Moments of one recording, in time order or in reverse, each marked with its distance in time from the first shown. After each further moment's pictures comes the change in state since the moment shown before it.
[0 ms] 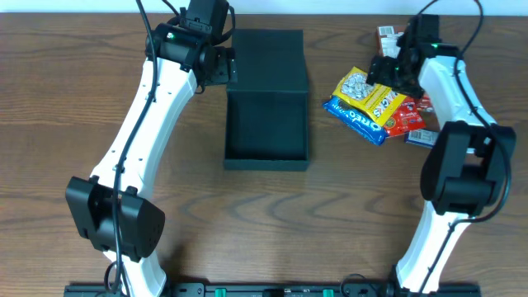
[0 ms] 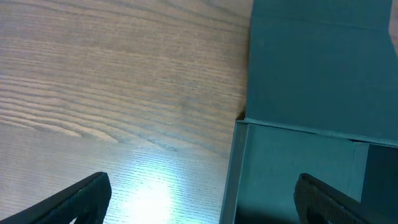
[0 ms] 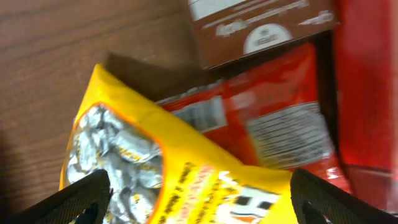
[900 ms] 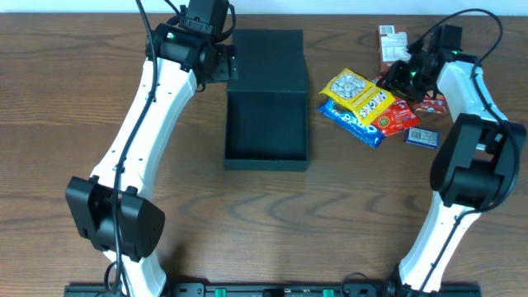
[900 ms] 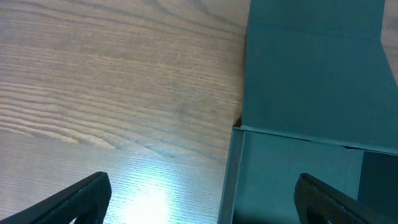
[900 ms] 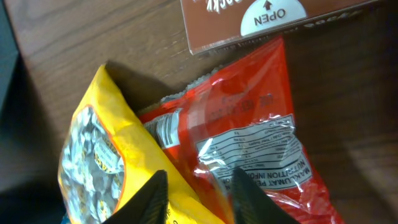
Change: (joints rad) left arm 0.000 0.000 0.000 0.027 0.000 0.000; right arm -0.094 0.080 0.005 0.021 -0.330 -0.031
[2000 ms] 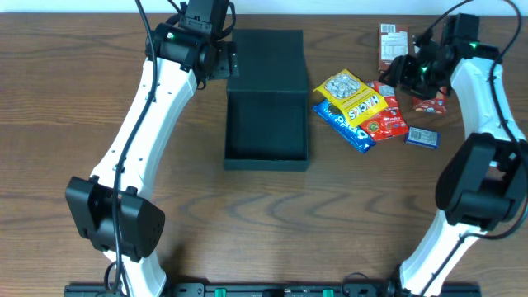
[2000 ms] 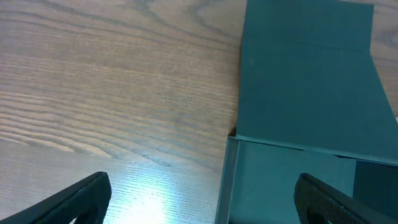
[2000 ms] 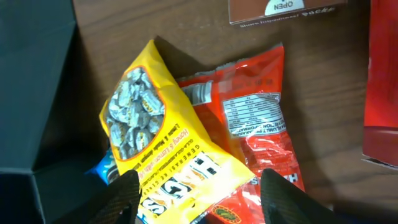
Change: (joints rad) left arm 0.000 0.000 0.000 0.034 0.000 0.001; right arm 0.003 -0.164 0.001 -0.165 0.011 -0.098
